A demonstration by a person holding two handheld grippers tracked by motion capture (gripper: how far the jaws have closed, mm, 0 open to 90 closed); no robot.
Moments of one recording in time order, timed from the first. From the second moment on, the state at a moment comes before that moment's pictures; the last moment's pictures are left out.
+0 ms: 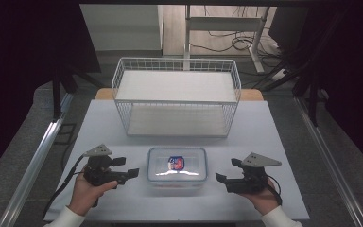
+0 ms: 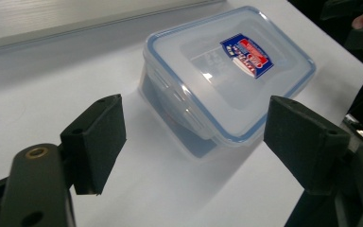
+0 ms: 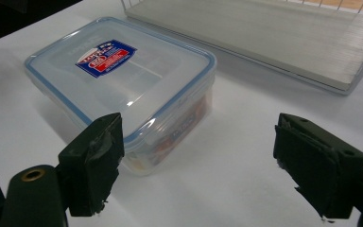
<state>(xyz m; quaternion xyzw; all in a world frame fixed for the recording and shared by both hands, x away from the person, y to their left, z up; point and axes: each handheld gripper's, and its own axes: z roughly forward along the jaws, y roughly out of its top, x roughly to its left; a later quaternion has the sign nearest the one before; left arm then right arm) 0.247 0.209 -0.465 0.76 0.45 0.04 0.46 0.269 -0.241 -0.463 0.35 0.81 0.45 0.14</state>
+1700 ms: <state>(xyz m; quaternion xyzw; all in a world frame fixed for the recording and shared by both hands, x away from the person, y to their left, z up) 0.309 0.176 -0.523 0.72 0.49 -0.14 0.48 0.310 -0.217 -0.484 0.41 0.78 0.47 -0.01</state>
